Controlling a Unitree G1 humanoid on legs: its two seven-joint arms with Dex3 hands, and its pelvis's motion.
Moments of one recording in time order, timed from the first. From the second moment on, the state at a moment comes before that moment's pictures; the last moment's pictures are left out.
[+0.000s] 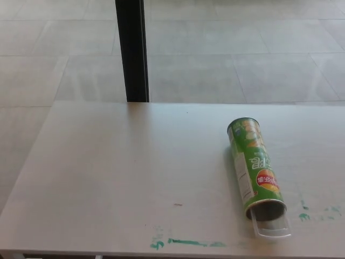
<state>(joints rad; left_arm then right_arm) 0.22 0.56 0.31 0.95 -0.06 -0.18 -0.22 0.31 -0.56 -0.55 0.78 0.13 -0.12 0.22</state>
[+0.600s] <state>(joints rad) 0.20 0.56 0.33 0.99 -0.09 -0.23 -0.27 0.20 -0.59 -0.70 0.29 0.25 -0.16 0.22</state>
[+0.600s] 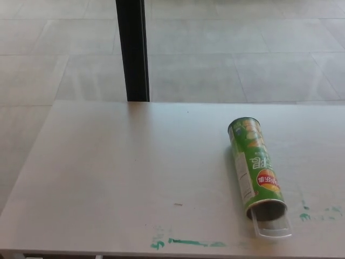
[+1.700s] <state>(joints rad) 0.21 0.57 0.33 0.98 -0.09 -0.24 -0.28 0.15 -0.73 -0.26 -0.35 -0.09 -0.11 0.26</state>
